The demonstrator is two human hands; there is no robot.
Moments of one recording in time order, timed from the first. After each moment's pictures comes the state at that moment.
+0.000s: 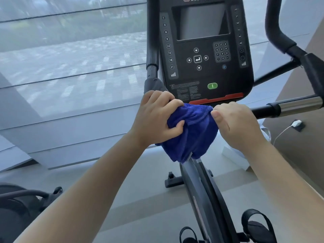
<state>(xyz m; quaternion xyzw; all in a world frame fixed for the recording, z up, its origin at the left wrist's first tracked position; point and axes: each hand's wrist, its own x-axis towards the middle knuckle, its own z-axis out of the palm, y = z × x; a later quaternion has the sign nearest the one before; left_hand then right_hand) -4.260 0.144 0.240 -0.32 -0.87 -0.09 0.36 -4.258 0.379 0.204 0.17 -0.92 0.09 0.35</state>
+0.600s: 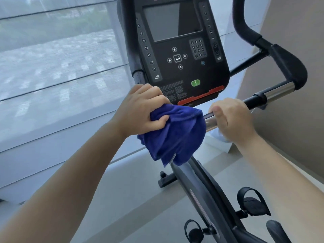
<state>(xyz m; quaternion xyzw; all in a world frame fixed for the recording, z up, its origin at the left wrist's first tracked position) -4.319 0.096 0.272 -0.49 -0.82 -0.10 0.27 -4.261 0.367 0.196 0.07 -0.91 0.10 0.39</state>
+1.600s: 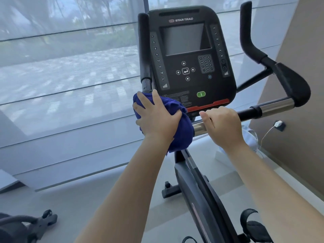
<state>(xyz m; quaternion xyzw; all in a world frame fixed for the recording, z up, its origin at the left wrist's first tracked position) -4.265 0.182 0.251 0.05 -0.96 -0.21 0.18 -4.262 0.364 0.198 0.08 -0.90 0.09 0.42</state>
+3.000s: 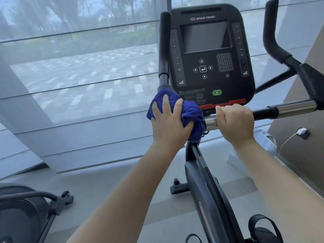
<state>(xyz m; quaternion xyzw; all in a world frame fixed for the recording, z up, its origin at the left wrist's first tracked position) -4.223 0.165 0.228 -0.06 -0.96 -0.18 0.21 -4.264 0.361 0.196 0.07 -0.87 0.07 0.49</state>
